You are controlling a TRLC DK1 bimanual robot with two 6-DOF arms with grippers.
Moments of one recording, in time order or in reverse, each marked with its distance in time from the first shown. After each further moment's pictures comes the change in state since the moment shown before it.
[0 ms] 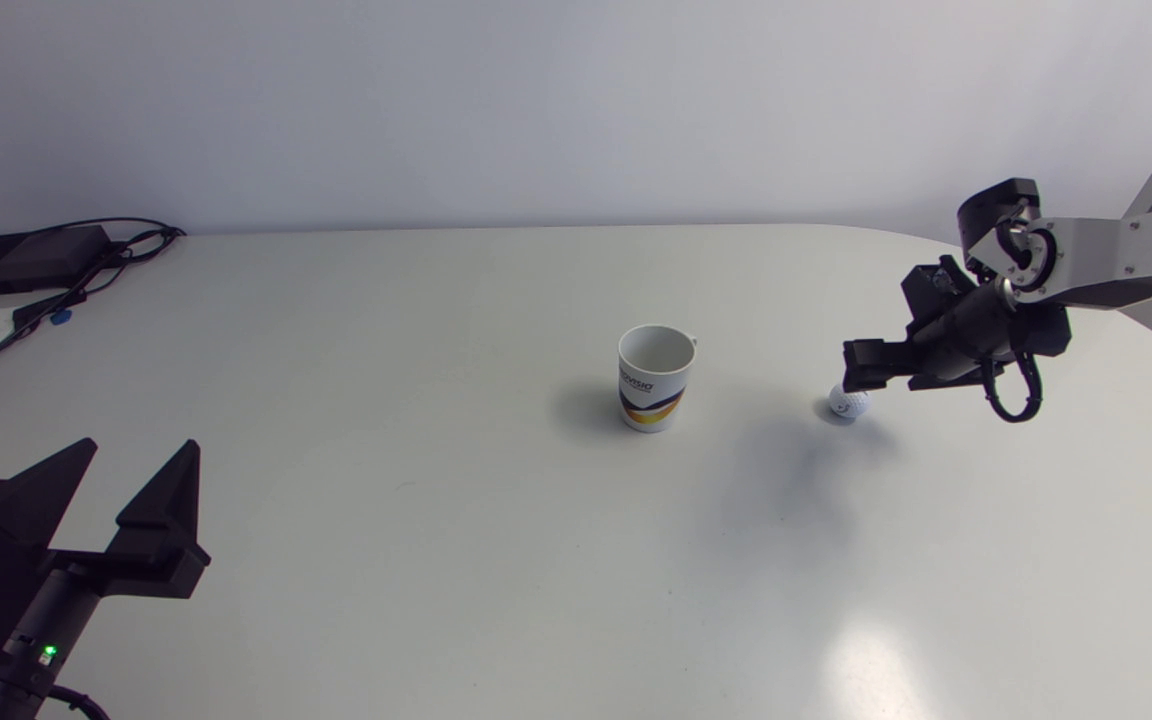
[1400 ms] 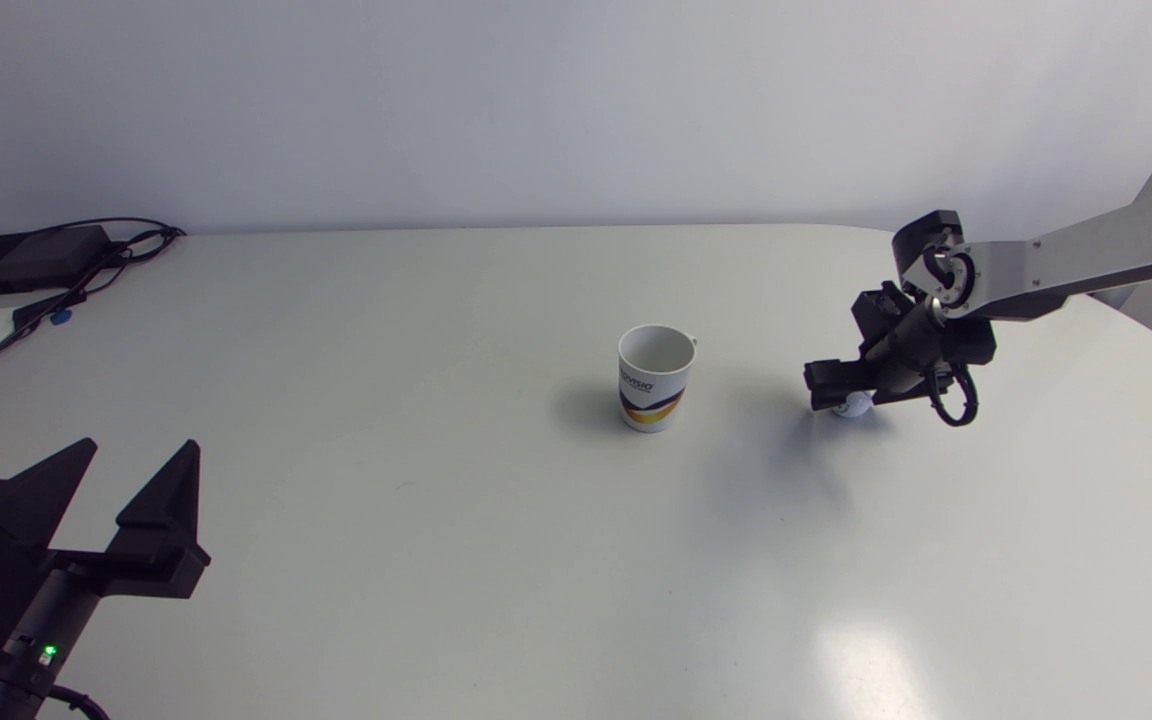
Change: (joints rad) left arm 0.000 0.000 0.000 0.000 0.000 0.000; right arm 0.050 0.181 0.100 0.018 0.055 -0.002
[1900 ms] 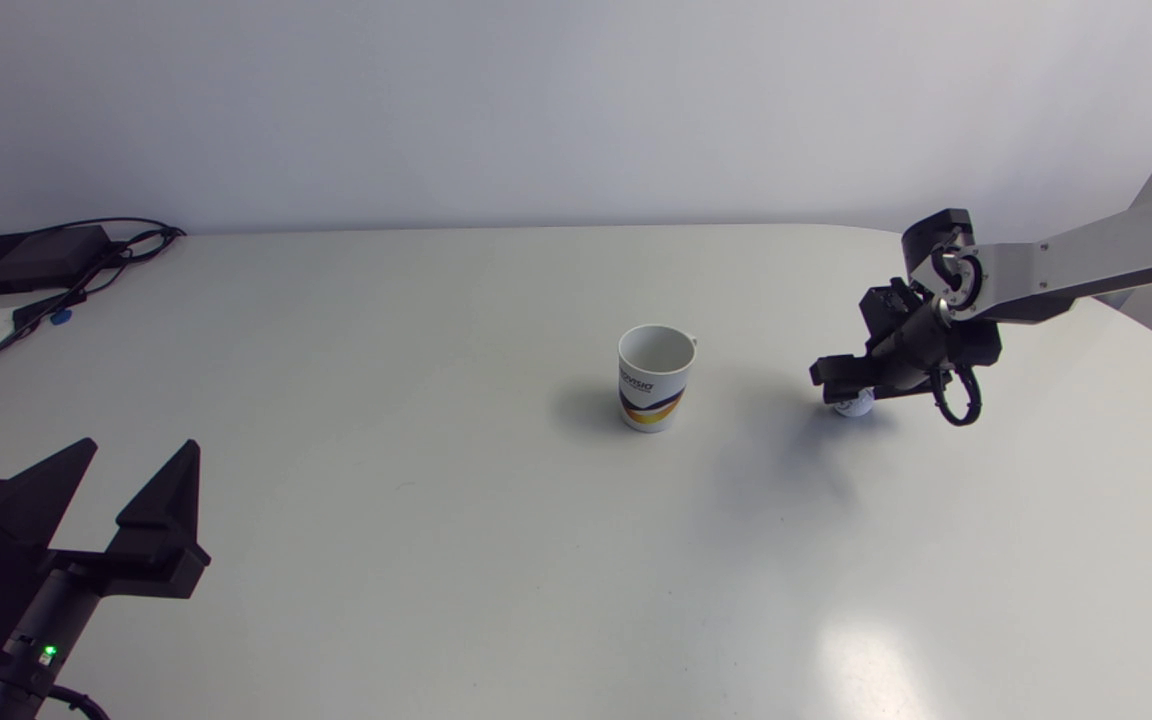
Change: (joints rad) left arm 0.000 0.000 0.000 0.000 0.000 0.000; right arm -0.013 -0.001 -0.008 0.045 0.000 0.003
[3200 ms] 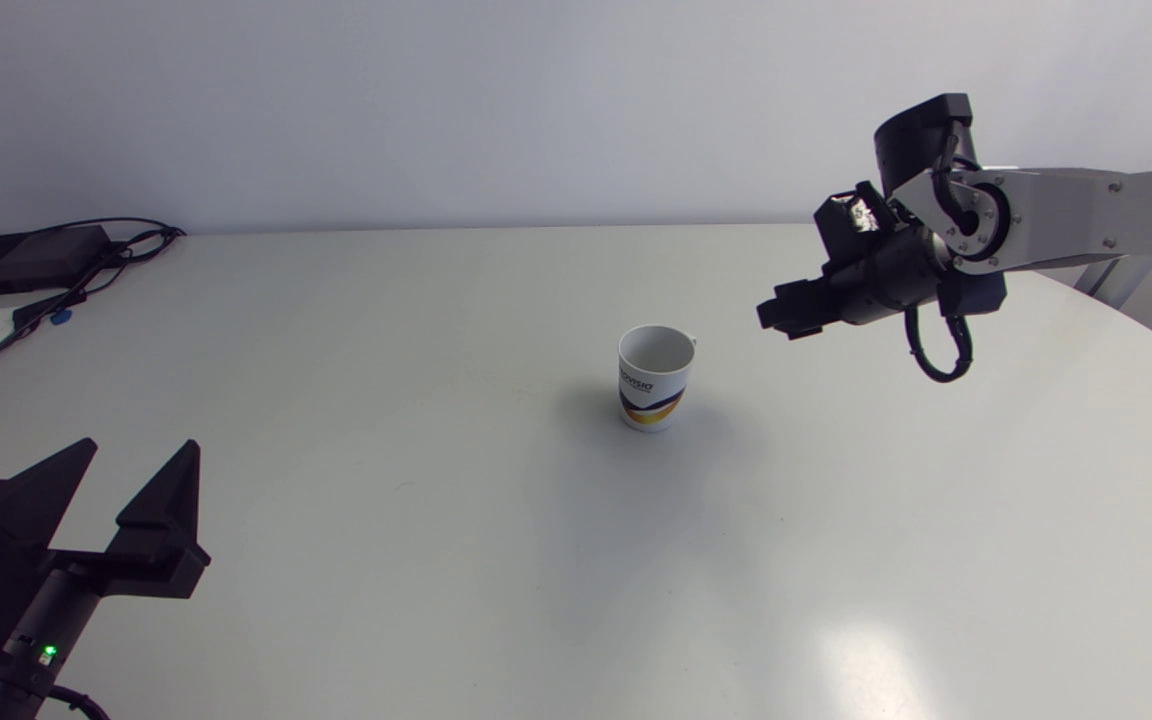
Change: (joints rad) left arm 0.000 0.000 0.000 0.000 0.000 0.000; right arm 0.233 -0.363 -0.124 0.048 -0.001 0.015
